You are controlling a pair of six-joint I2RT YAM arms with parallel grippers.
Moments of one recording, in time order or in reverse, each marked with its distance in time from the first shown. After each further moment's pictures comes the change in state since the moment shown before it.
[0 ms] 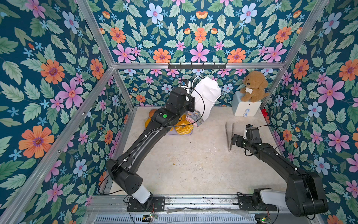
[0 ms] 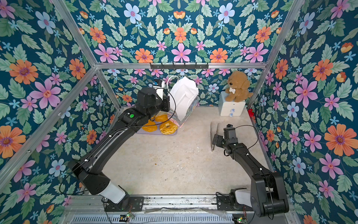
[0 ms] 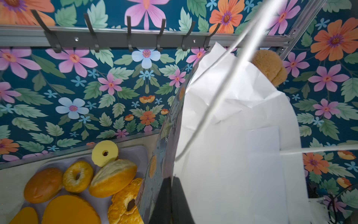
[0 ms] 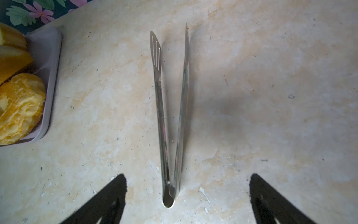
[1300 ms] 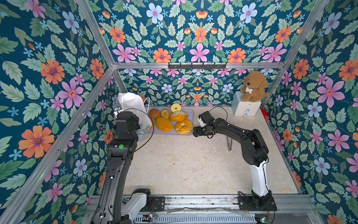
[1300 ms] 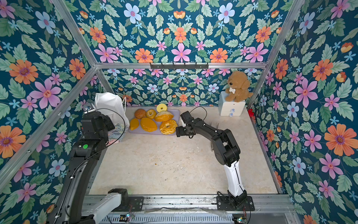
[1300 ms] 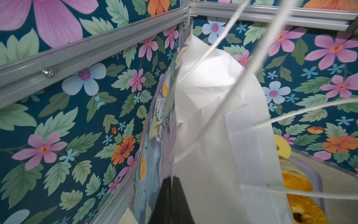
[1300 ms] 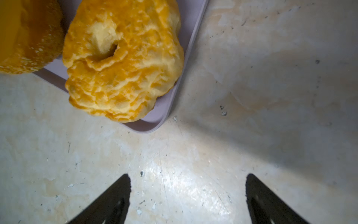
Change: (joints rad) left arm 0.591 -0.573 -0.591 -0.088 -0.298 -0.001; right arm 0.421 0.854 0.941 -0.313 -0.124 -0.056
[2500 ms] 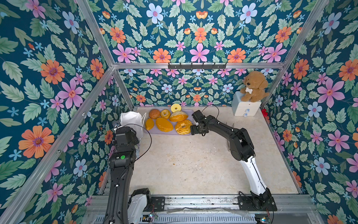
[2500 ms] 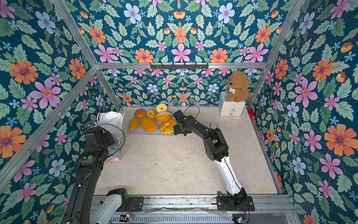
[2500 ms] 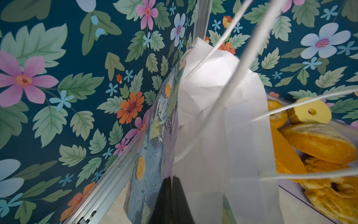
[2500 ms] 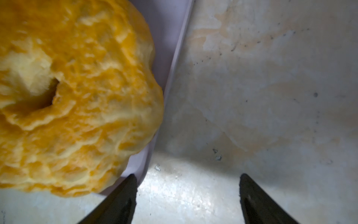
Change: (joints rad) left arm 0.153 -0.130 -0.285 0.023 0.154 -0.014; right arm 0.040 0.233 0.329 -0.173 0.197 0.046
